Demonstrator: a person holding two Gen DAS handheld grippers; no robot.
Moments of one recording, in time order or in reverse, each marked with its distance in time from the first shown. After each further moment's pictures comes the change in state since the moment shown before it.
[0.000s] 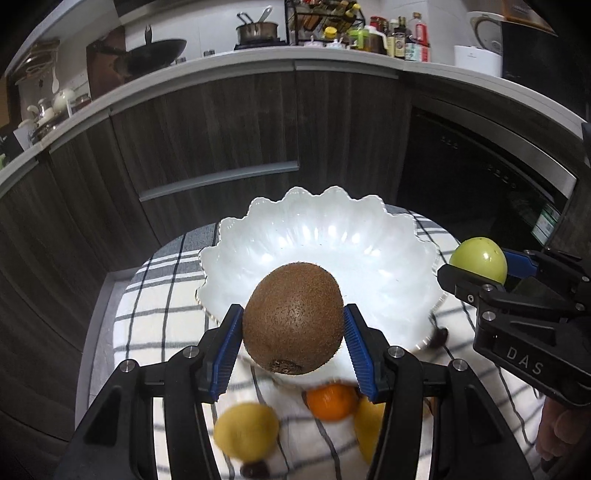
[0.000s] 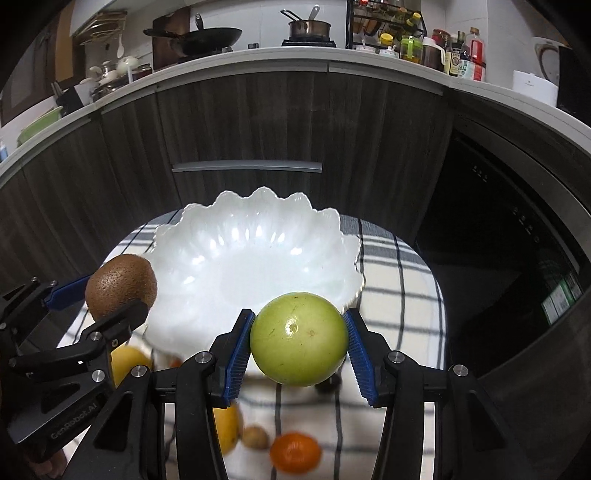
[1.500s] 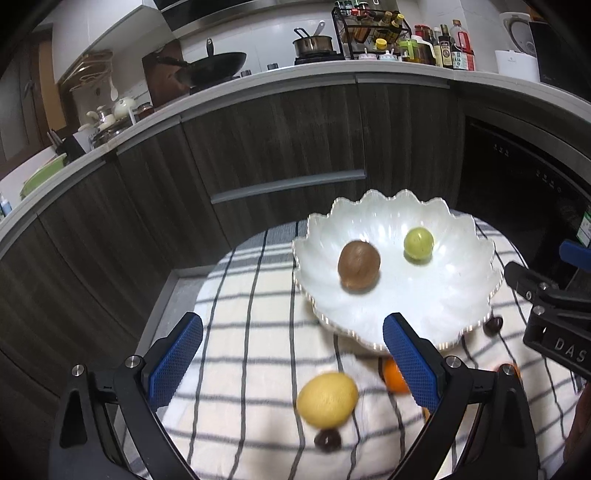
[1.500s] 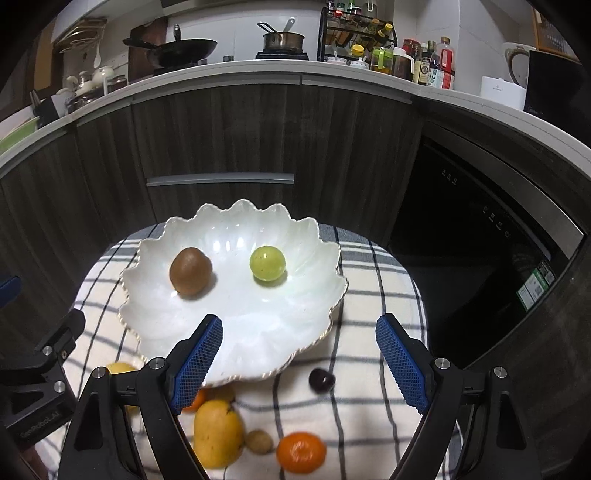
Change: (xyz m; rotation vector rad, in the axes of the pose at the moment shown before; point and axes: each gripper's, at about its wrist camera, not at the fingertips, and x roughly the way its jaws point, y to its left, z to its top) left arm -0.053 0.031 -0.038 -0.034 -0.056 0.256; right arm -0.026 0.019 -0.014 0.048 -0.058 -0.132
